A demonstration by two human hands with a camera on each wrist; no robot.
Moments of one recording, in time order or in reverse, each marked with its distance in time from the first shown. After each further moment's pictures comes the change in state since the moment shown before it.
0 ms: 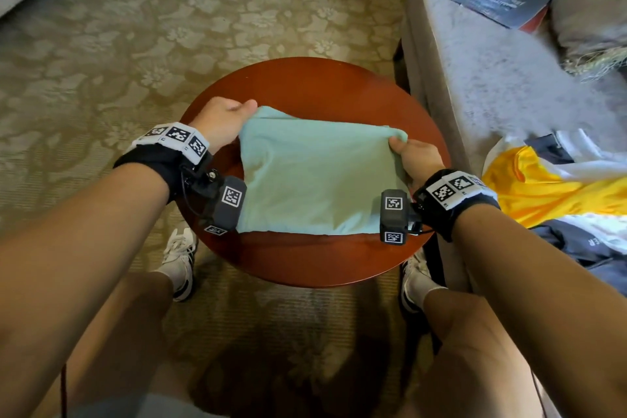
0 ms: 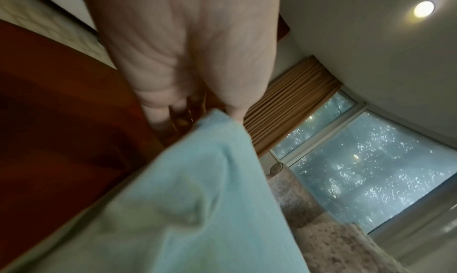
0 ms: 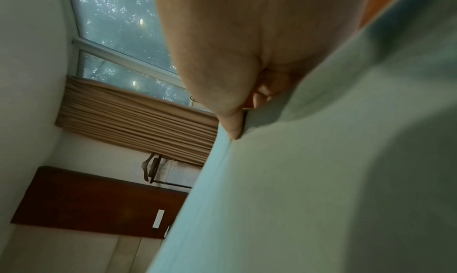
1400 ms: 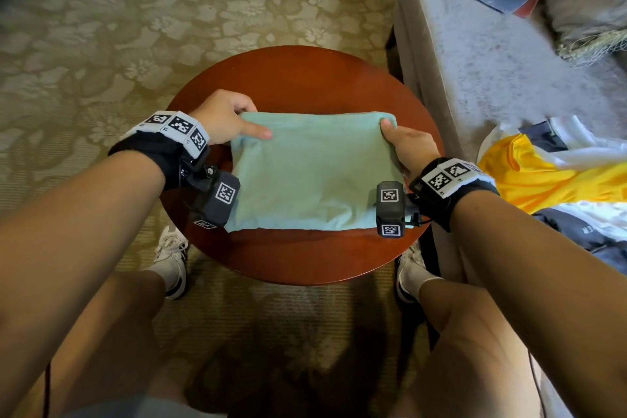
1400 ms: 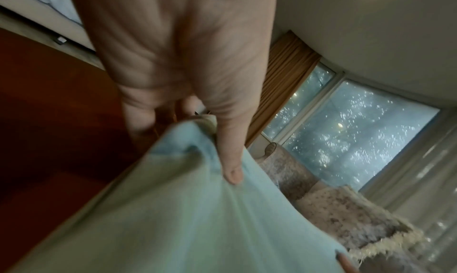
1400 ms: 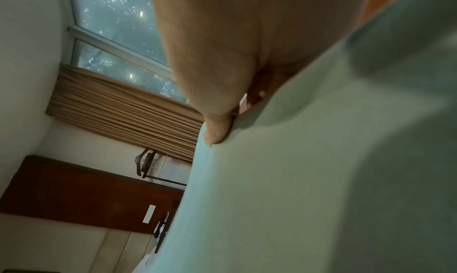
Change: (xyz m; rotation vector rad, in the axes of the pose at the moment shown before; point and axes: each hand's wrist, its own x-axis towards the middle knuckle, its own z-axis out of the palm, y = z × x) left_hand -0.007 0.021 0.013 0.229 -0.209 0.169; right_hand -0.005 -0.006 -0.002 -0.080 -0.025 -0.067
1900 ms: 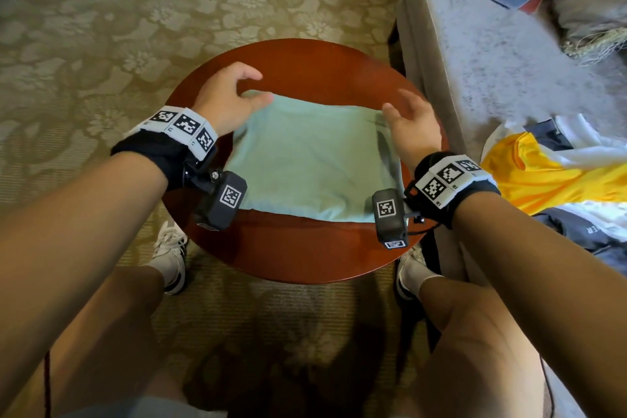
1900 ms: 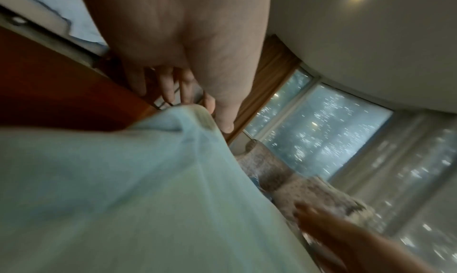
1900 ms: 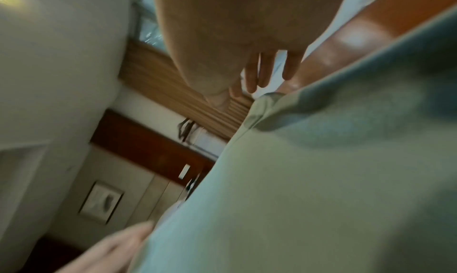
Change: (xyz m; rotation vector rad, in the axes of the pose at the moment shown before) left_hand 0.008 0.001 0.006 0.067 0.307 0.069; right_hand -0.001 -0.009 0.009 -0.242 0.190 -0.348
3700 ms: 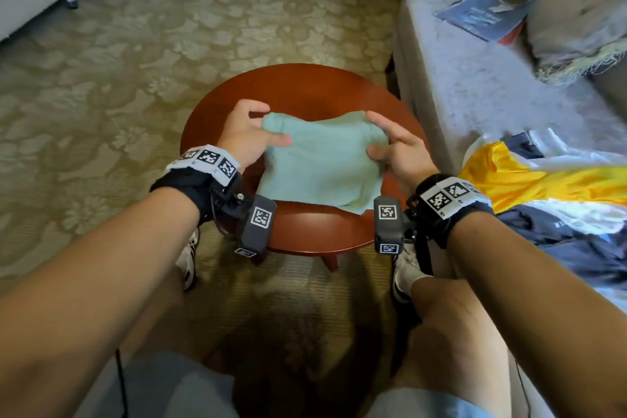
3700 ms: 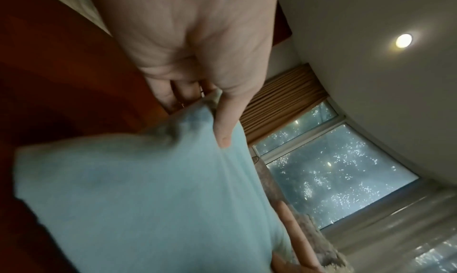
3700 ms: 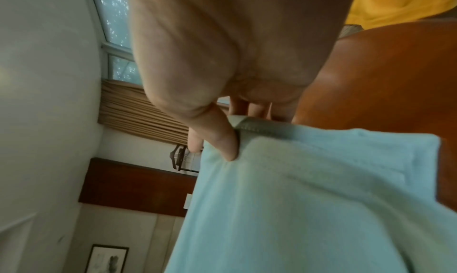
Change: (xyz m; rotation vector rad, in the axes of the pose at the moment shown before) left_hand -0.095 0.039 -0.004 -0.496 0.014 -0.220; right_hand -0.075 -0.013 -0.039 0.559 -0.324 0.088
